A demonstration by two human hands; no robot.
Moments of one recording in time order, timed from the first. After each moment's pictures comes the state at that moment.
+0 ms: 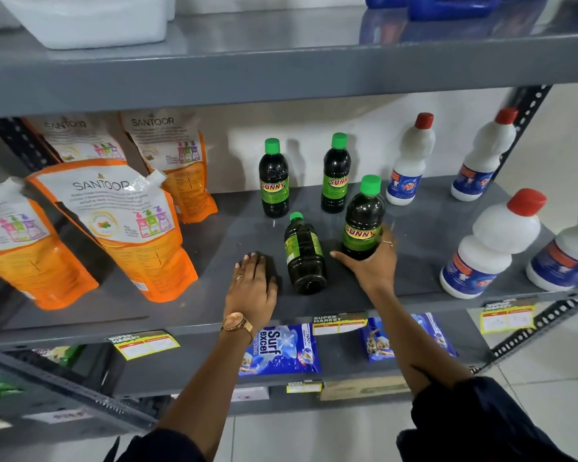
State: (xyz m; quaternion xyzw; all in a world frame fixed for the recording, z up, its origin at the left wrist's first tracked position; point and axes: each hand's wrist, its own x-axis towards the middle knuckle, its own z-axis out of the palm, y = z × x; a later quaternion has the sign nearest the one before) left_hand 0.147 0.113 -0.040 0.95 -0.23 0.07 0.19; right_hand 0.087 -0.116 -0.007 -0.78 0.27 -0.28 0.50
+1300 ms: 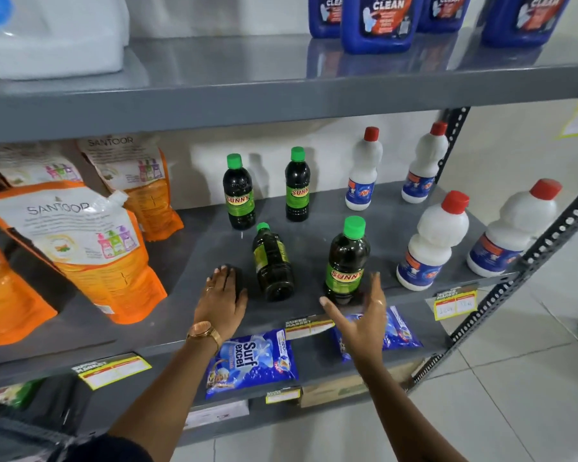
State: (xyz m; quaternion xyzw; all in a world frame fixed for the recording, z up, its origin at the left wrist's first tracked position) left_hand 0.144 0.120 -0.036 0.94 -0.28 0.02 0.18; right_hand -0.026 -0.079 -0.040 -0.72 0.32 -0.32 0.52
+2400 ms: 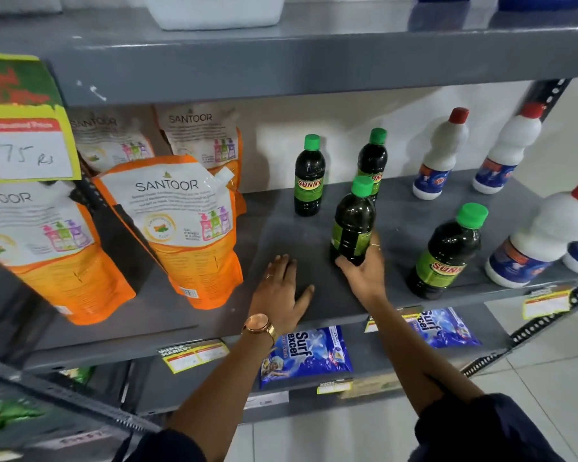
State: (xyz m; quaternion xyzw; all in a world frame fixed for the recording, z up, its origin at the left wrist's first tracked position) left_hand 0.169 0.167 -0.045 0.91 -0.35 0.04 0.20; right_hand 0.114 -0.002 -0.016 -0.76 0.26 -0.30 0.51
